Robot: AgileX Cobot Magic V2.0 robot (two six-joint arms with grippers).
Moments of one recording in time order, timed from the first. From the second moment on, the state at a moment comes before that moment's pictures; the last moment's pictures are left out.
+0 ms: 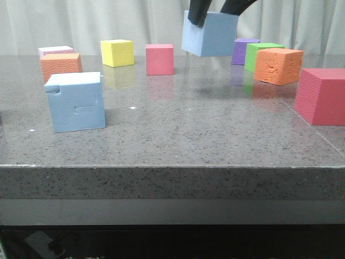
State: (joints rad) left arm -0.02 0.63 -0.51 -0.04 0.19 -0.05; right arm 0.35 1.98 -2.09 0.23 1.25 -0.07
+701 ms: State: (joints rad) left arm -0.02 0.63 -0.51 -0.04 0.19 -0.05; right arm 0.47 1.97 -2.04 0.24 1.25 0.02
